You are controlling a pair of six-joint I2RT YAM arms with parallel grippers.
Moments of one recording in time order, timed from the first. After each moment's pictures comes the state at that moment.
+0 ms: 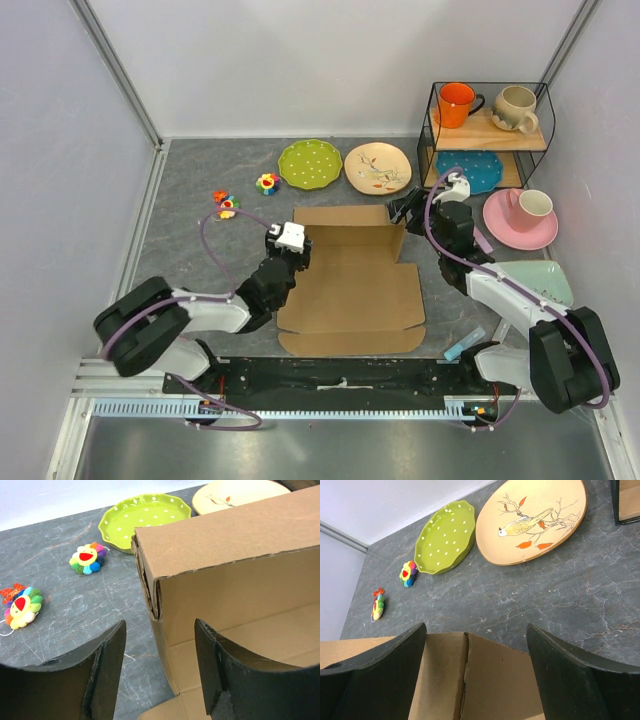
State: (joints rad) left arm -0.88 1.46 0.38 1.02 -0.68 0.06; right arm 0.34 1.23 0.61 0.38 0.05 0.63
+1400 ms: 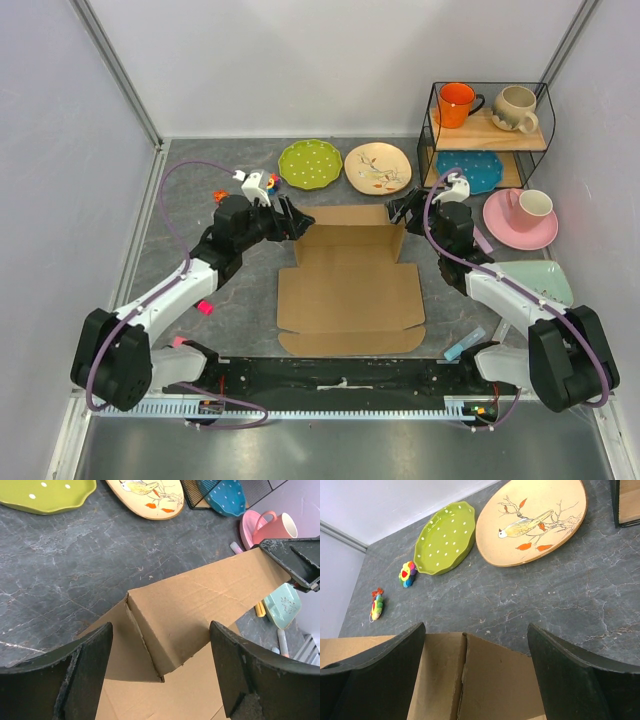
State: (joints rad) left arm -0.43 1.21 0.72 0.19 0.24 -0.51; right arm 0.34 1.23 0.60 0.41 0.06 0.61
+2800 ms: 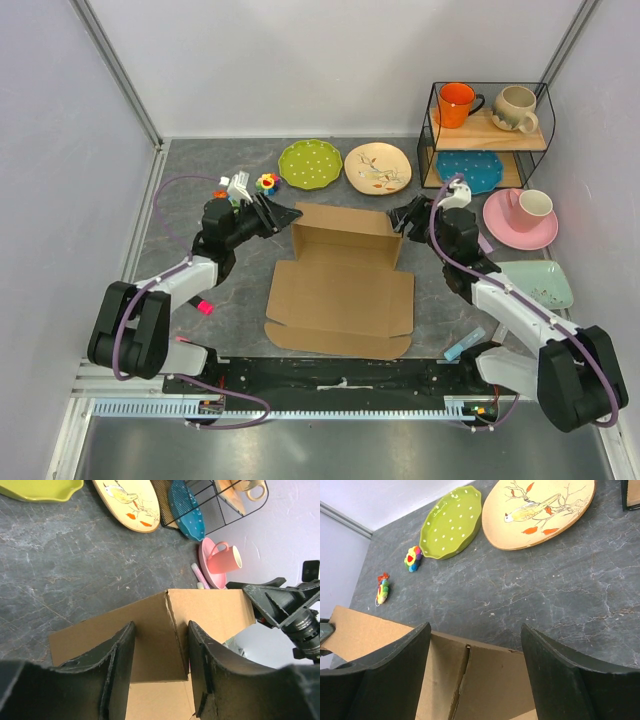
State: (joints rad) left arm -0.25 1.38 0.62 0.55 0.50 -0.80; right arm 0.34 1.14 0.58 0.29 0.02 0.61
